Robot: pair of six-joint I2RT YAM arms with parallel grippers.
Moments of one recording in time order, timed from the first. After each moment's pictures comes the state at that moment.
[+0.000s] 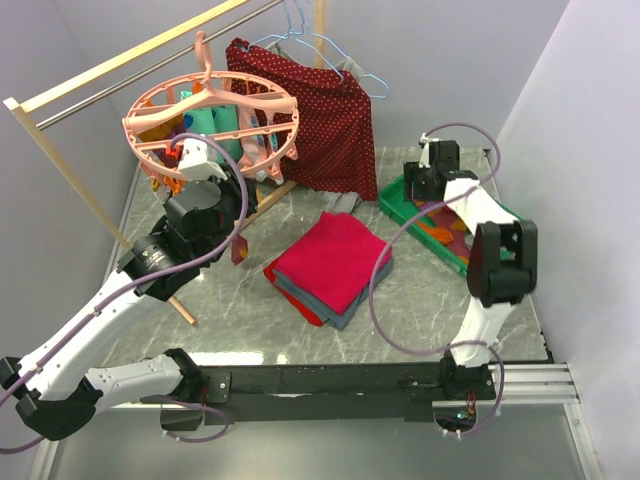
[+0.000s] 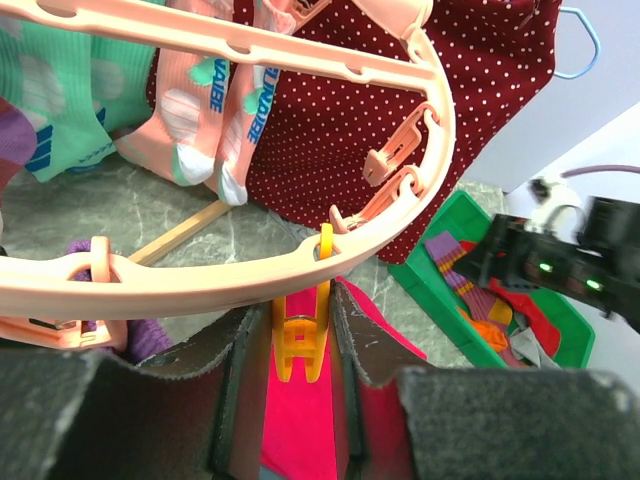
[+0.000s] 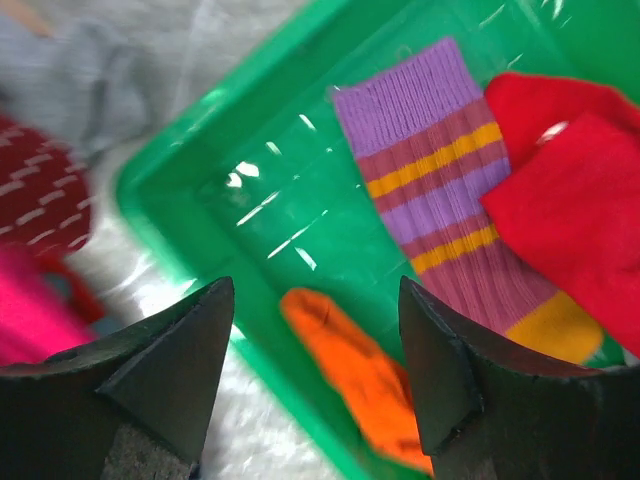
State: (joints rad) left arm -0.77 1.04 1.30 -0.42 -0.61 -0.55; right arm 0.06 1.82 1.41 -0.38 -0.03 0.02
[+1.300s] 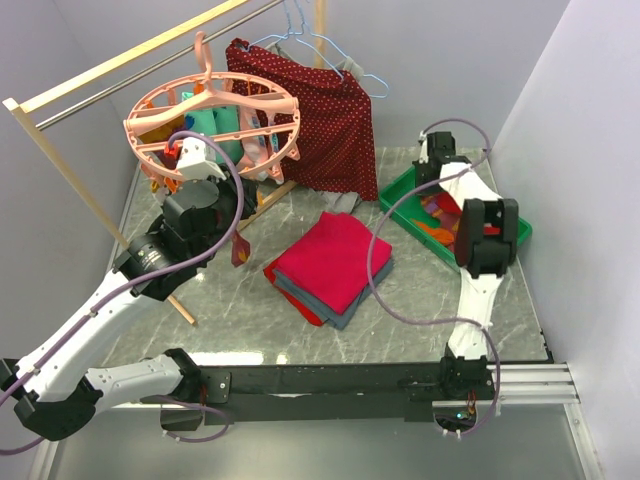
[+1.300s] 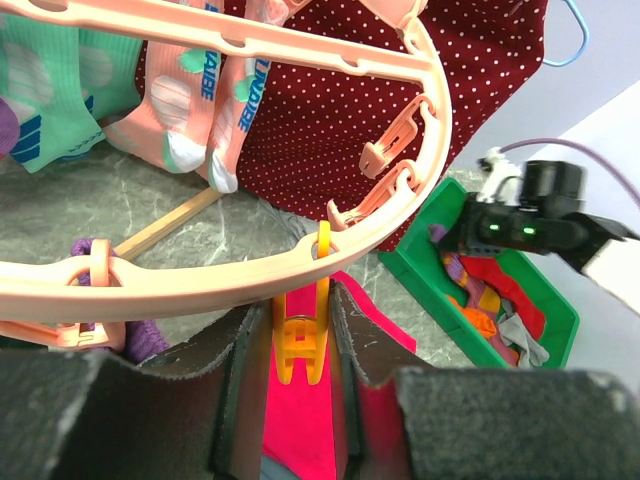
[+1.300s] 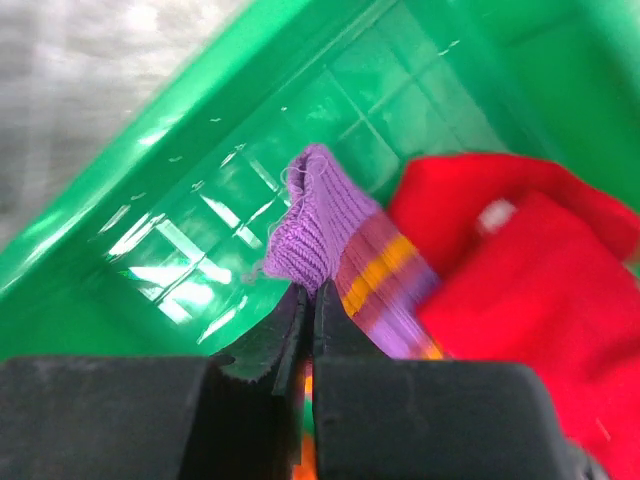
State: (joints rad) left arm -0.77 1.04 1.32 -0.47 -0.57 -0.58; right arm 0.01 2.19 1.76 -0.53 0.04 -0.05
